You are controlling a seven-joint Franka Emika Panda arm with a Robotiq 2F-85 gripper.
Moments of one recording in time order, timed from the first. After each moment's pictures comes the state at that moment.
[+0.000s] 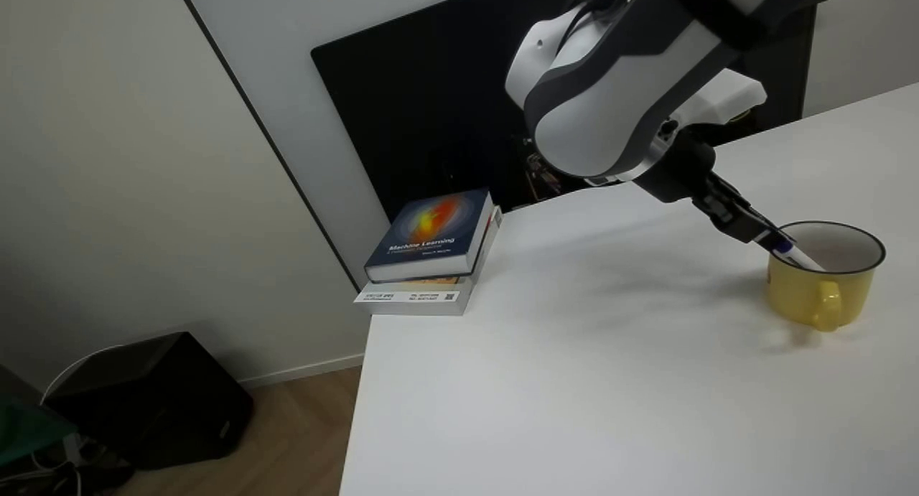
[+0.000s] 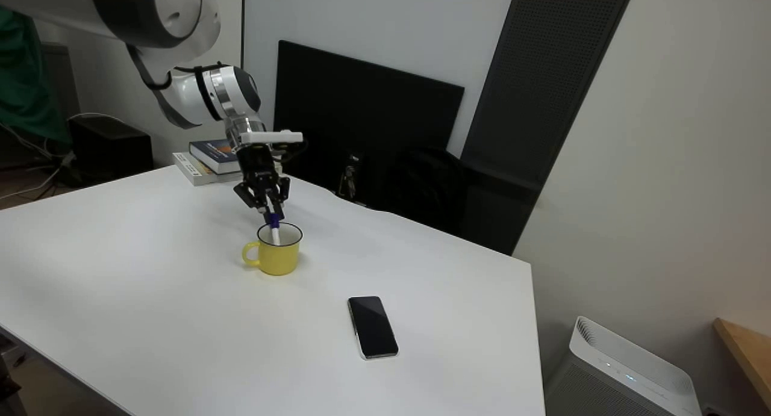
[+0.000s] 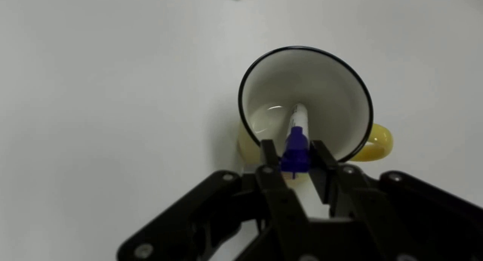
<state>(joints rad) 0.34 1.03 0.11 -1.16 -0.59 1.63 -0.69</state>
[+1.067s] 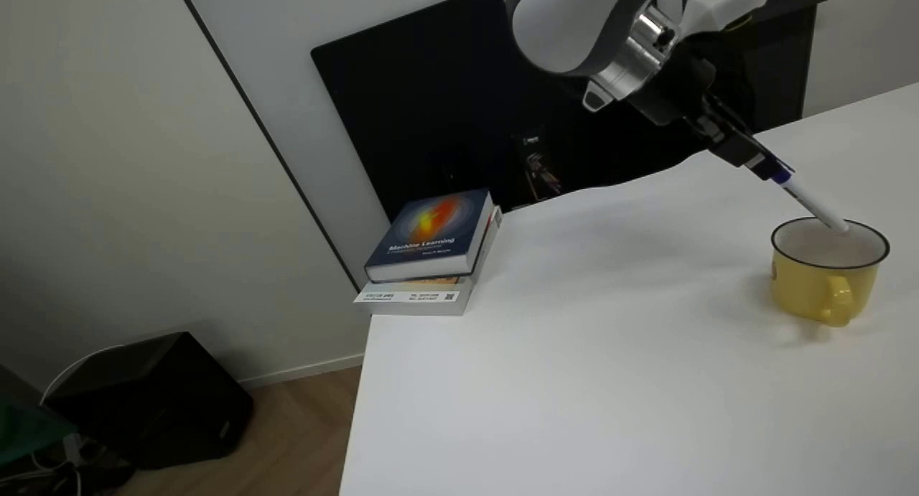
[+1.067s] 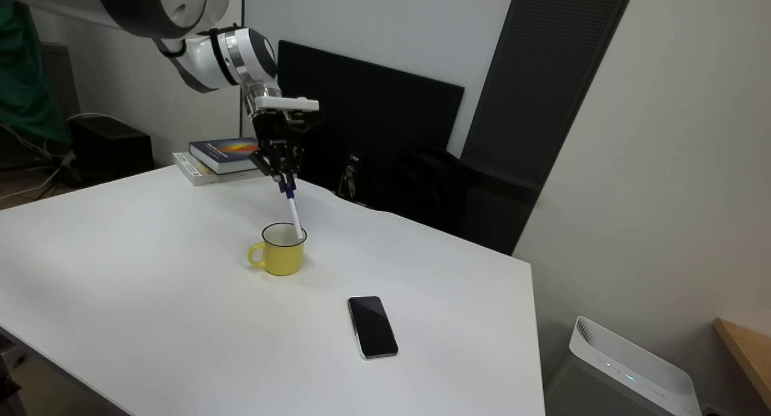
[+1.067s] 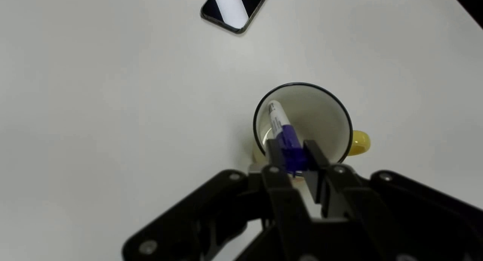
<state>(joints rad) 0.31 1.00 0.09 -1.01 -0.54 1.49 -0.69</state>
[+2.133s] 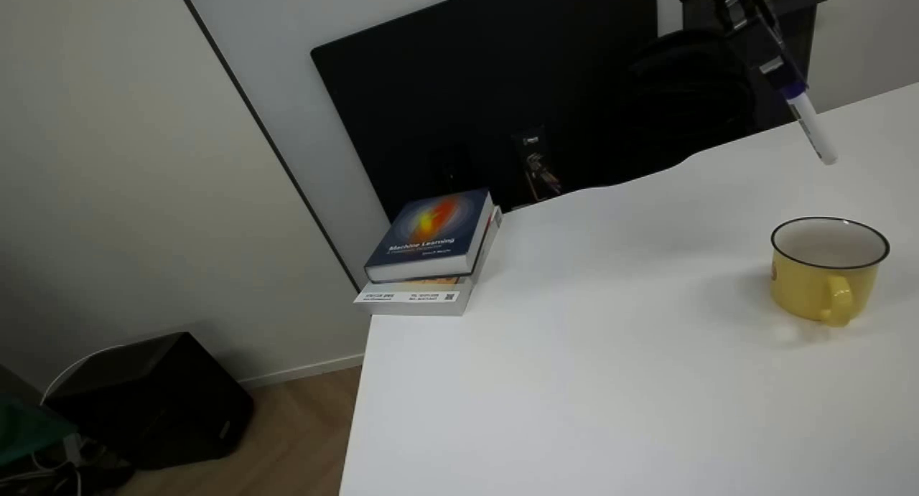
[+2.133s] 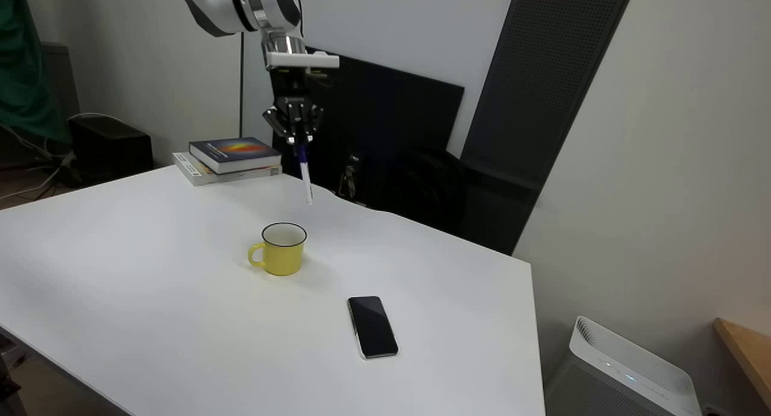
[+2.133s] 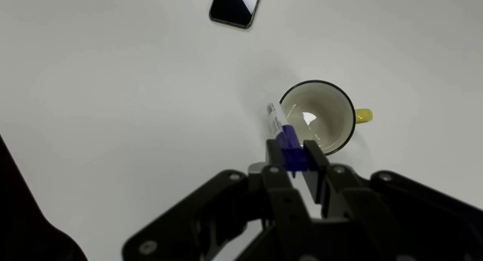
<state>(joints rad) 0.22 0.68 0.10 -1.29 -0.43 1.68 -0.54</state>
